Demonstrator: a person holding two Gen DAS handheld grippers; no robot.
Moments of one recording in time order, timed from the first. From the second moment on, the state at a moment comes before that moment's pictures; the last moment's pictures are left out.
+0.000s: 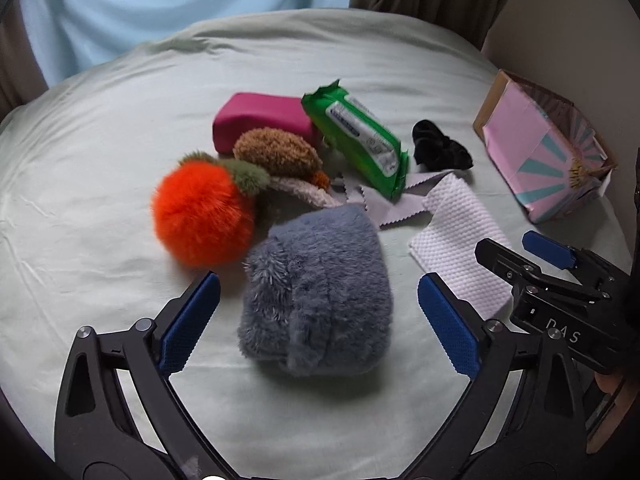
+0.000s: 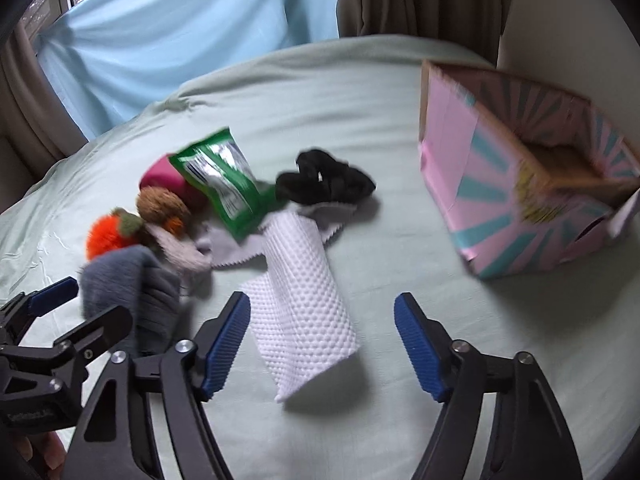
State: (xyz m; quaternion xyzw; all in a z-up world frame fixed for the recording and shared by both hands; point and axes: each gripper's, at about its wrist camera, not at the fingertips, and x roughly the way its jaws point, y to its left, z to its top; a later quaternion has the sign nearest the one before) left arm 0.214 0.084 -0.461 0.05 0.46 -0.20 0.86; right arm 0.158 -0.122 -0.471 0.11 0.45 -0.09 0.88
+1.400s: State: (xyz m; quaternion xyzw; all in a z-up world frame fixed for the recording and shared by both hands) left arm 0.187 0.100 -0.352 0.01 0.44 -0.17 0.88; right arm 0.139 -0.116 -0.363 0.12 0.40 -0.05 0.91
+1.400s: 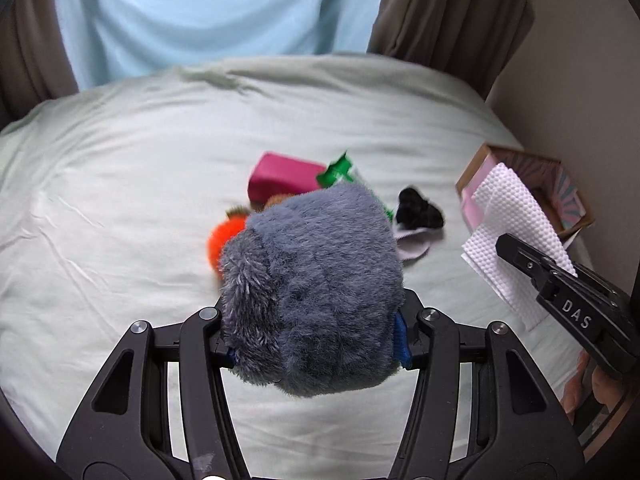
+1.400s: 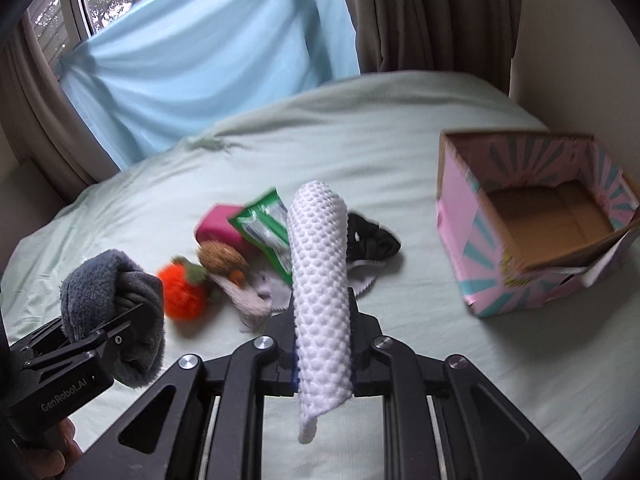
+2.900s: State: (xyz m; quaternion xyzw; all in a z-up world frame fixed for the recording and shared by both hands) left arm 0.245 -0.299 -0.312 0.02 0.54 -0.16 0.83; right arm 0.191 -0.451 -0.305 0.11 0.56 -0.02 0.82
